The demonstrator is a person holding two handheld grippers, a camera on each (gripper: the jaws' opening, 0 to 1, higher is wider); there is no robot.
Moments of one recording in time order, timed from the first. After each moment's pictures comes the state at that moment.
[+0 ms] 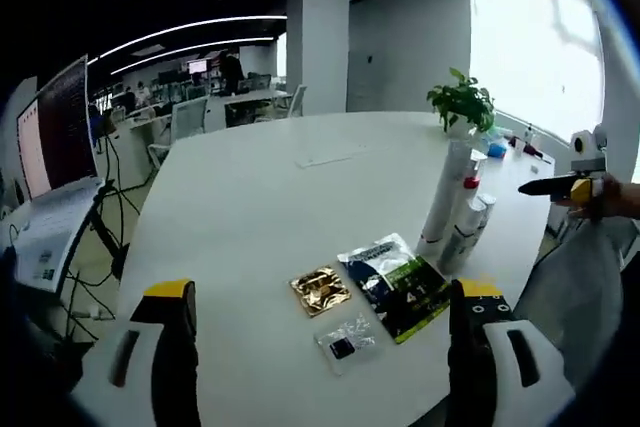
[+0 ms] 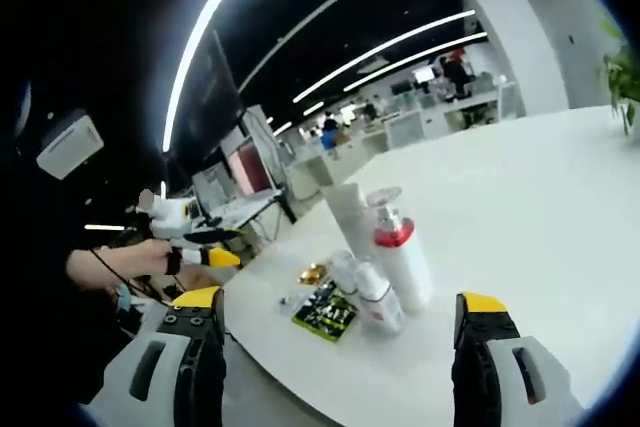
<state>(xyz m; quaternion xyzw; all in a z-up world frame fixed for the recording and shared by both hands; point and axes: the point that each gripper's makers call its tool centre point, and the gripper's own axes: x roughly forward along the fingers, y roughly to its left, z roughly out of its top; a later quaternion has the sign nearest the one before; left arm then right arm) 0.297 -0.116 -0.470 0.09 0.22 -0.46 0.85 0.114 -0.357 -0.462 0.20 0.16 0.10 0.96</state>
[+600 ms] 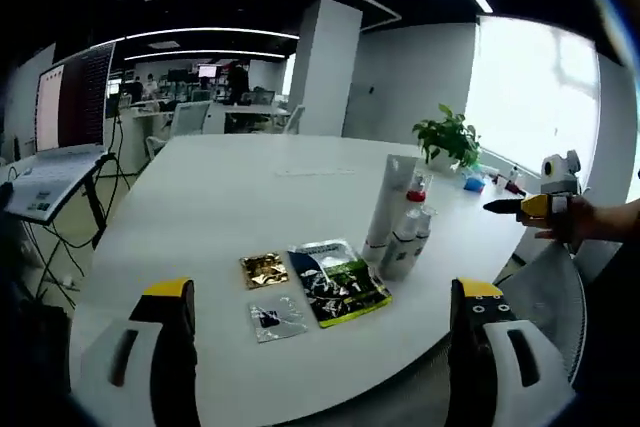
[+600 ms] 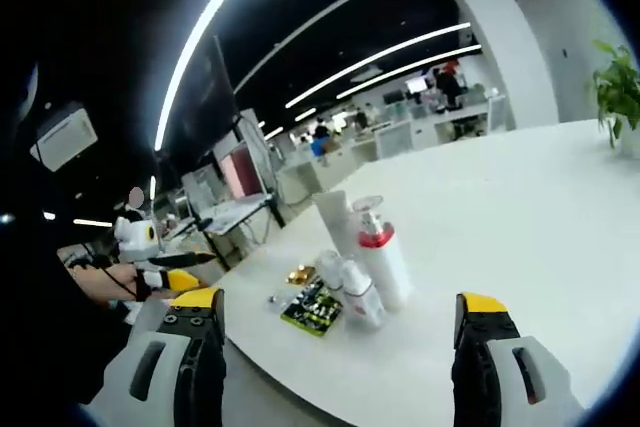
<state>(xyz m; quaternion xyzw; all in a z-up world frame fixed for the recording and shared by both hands) 0.218 -0.123 -0.485 0.01 0.23 -0.47 0.85 0.094 -0.367 -0.456 0.17 0.15 0.08 0.97</state>
